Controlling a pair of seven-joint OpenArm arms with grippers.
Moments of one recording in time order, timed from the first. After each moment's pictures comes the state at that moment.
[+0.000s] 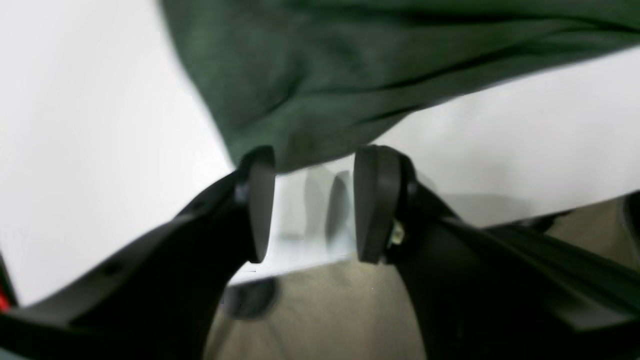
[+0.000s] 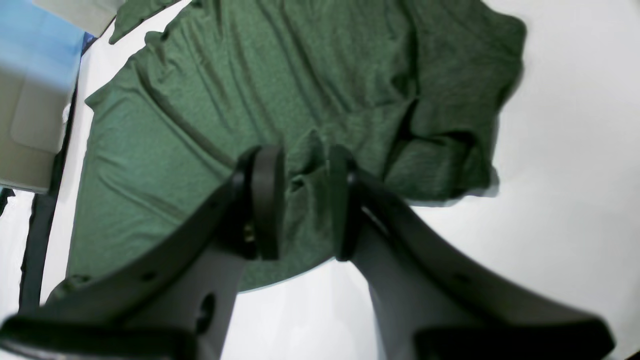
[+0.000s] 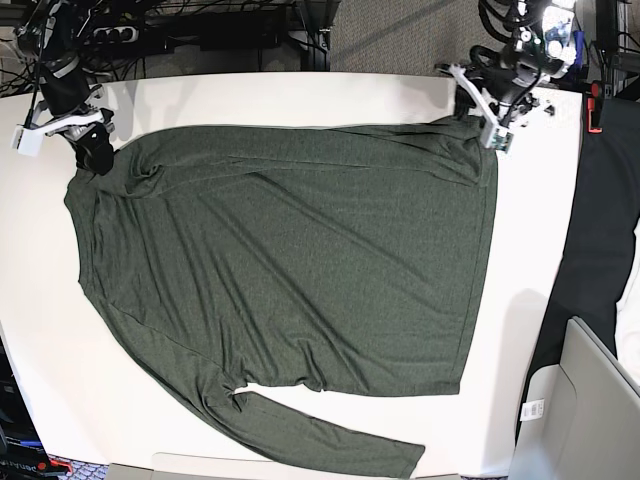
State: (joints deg) left arm 33.1 -22.7 -4.1 116.2 -15.7 -8.1 47.0; right arm -24.9 4.5 41.4 107.9 53.5 21.6 -45.9
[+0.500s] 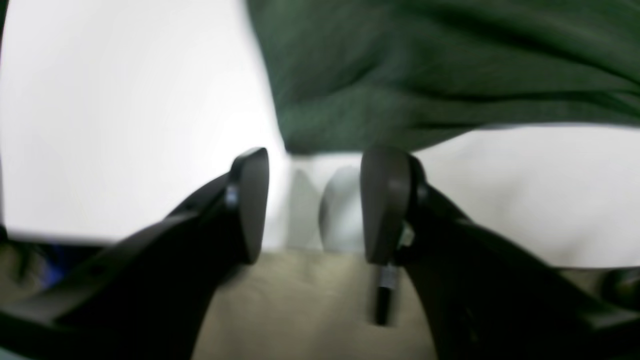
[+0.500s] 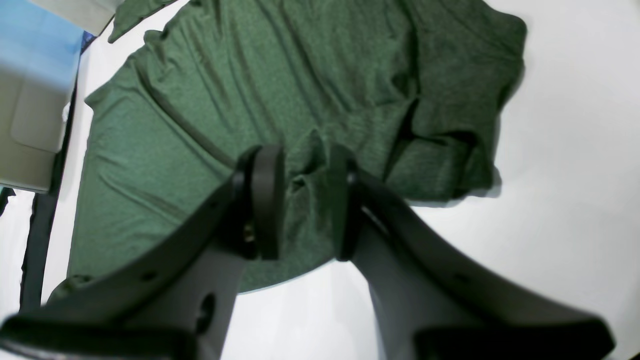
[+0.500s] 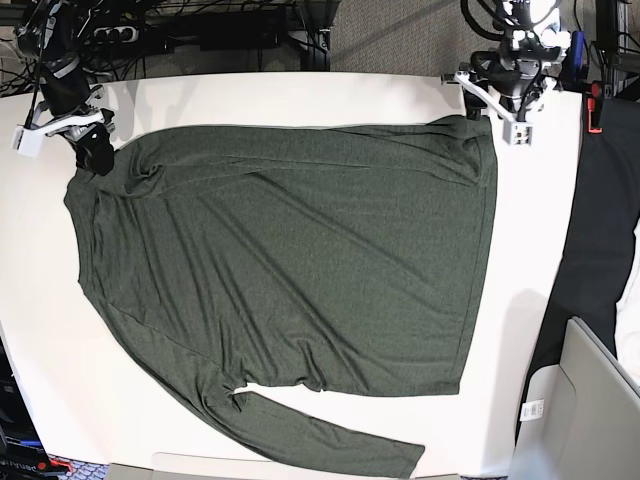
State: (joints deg) left arm 32.0 -6.8 -18.4 116.2 -15.9 -8.1 54.8; right arm -24.9 4.4 41.4 107.9 53.5 21.6 -45.9
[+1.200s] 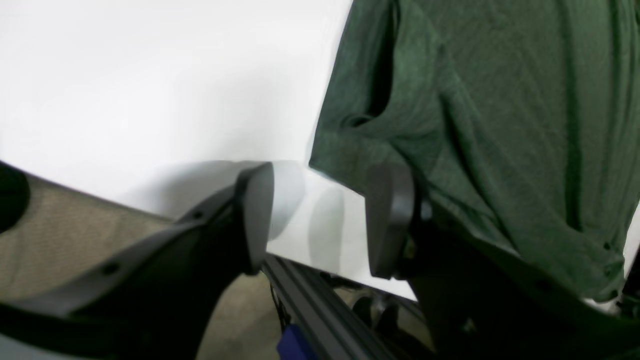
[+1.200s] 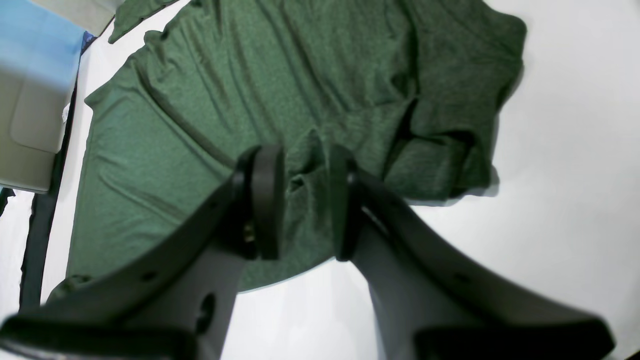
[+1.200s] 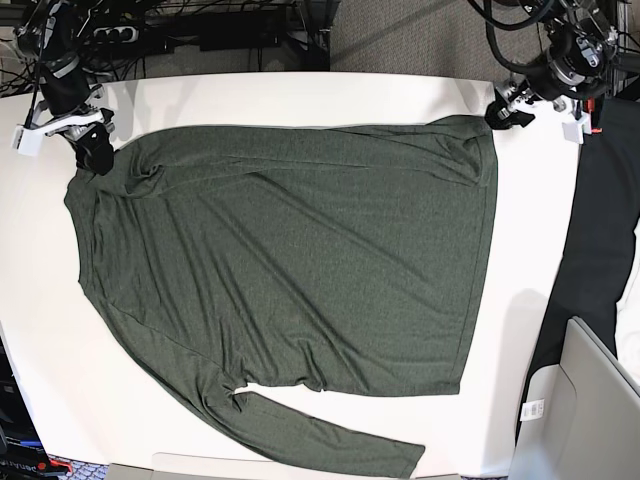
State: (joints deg) left arm 20.0 -1.5 -46.0 105.0 -45.3 -8.6 77.2; right arm -24.9 4.5 41.4 107.8 53.5 21.6 -45.9
